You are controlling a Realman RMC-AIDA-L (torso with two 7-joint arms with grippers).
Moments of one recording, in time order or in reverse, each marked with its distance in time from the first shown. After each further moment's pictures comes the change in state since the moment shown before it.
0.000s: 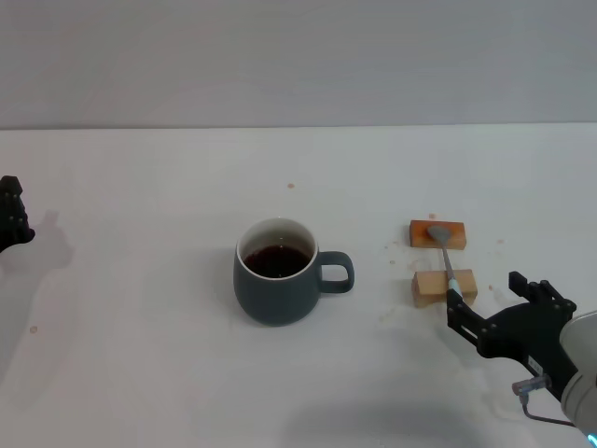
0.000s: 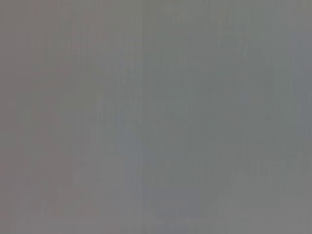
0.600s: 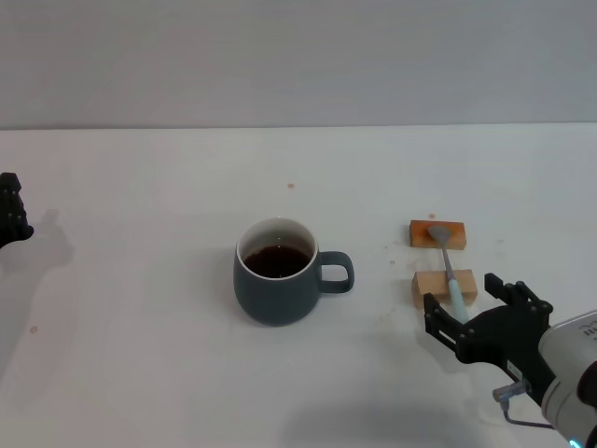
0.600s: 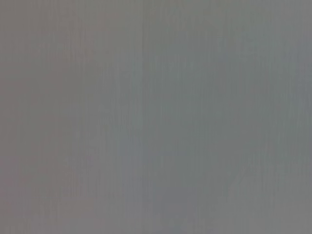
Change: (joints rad) left arm 0.000 0.003 0.000 -0.007 0.000 0.002 0.000; right arm 0.012 0.002 -0.025 -0.011 -0.005 0.026 -0.004
